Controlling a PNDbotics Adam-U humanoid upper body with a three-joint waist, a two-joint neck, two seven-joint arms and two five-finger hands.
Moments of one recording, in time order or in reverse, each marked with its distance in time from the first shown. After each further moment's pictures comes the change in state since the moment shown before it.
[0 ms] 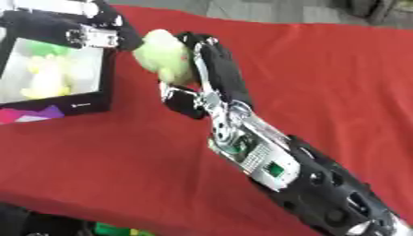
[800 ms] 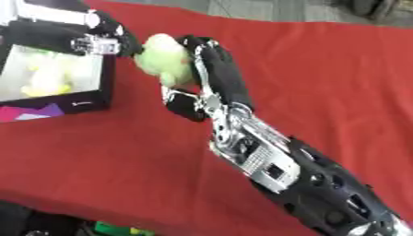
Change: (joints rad) left arm 0.019 0.000 -0.006 0.003 0.072 0.002 0.009; right arm 0.015 -0.014 0.000 -0.015 0.013 0.009 0.009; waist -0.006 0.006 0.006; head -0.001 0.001
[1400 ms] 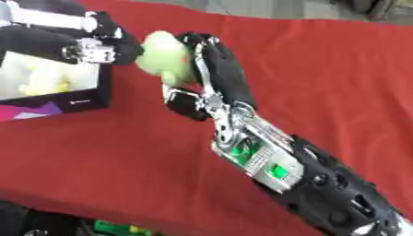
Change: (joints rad) left arm 0.024 0.010 -0.007 -0.056 -0.049 -0.035 -0.011; right arm 0.003 -0.011 0.004 -0.014 0.024 -0.004 0.010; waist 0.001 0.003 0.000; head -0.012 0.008
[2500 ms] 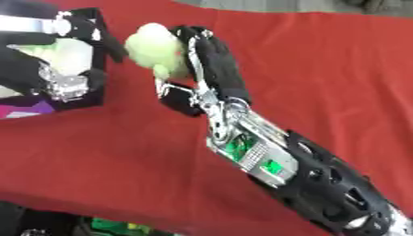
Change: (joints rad) left arm 0.079 0.072 0.081 -0.173 0.023 0.021 0.002; right arm -0.001 -0.001 0.002 -0.006 0.016 -0.018 -0.011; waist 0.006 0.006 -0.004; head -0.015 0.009
